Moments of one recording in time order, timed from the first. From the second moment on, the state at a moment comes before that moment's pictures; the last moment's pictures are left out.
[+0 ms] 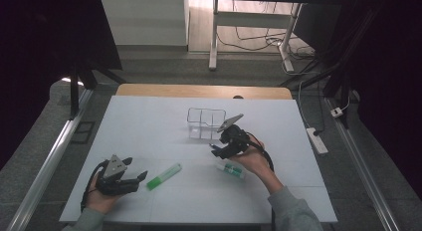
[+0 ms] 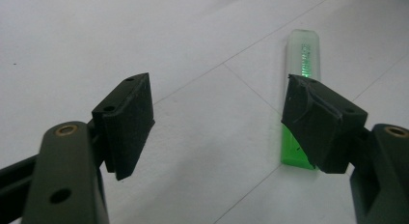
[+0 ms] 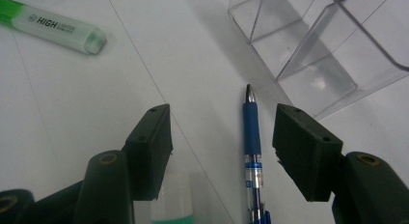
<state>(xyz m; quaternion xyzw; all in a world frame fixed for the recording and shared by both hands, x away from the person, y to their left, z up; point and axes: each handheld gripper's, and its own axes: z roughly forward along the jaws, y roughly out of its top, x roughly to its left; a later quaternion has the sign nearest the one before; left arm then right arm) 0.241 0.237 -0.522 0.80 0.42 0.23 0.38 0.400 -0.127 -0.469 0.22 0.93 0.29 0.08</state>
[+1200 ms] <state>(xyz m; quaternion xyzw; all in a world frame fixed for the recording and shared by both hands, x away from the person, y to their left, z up) 0.244 0.232 -0.524 0.80 0.41 0.23 0.37 0.435 -0.108 -0.503 0.21 0.96 0.19 0.06</state>
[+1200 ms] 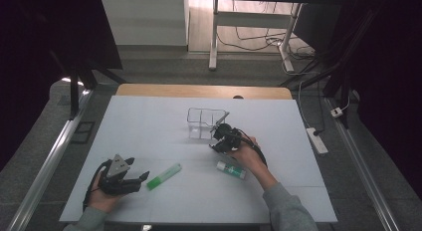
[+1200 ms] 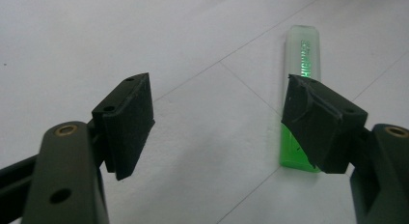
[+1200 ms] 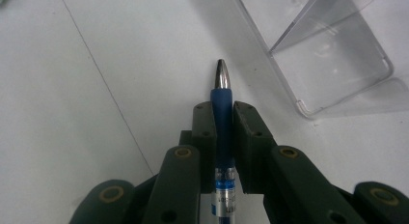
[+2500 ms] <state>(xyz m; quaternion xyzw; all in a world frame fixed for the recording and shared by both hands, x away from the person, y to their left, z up) 0.246 0.226 -0.521 0.80 0.41 0.22 0.38 0.390 -0.139 -0.422 0.21 0.86 0.43 0.16</state>
